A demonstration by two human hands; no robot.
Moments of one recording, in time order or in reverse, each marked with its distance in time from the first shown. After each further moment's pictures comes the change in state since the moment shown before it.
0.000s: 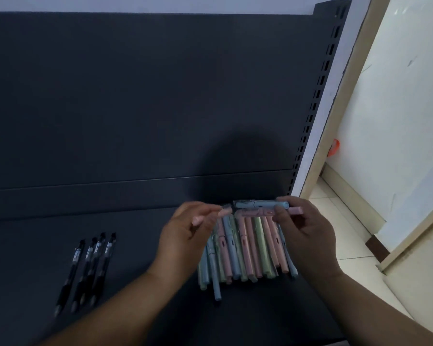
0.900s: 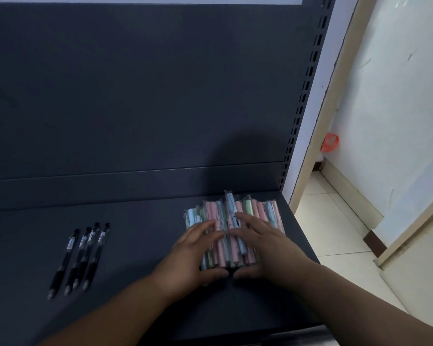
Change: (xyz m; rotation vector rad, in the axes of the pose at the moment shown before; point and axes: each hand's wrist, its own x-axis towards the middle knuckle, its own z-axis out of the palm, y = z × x) left_hand -0.031 -0.048 0.015 0.524 -0.585 -0.009; right_hand -0.014 0.022 -0.002 -0.624 -0.907 -0.249
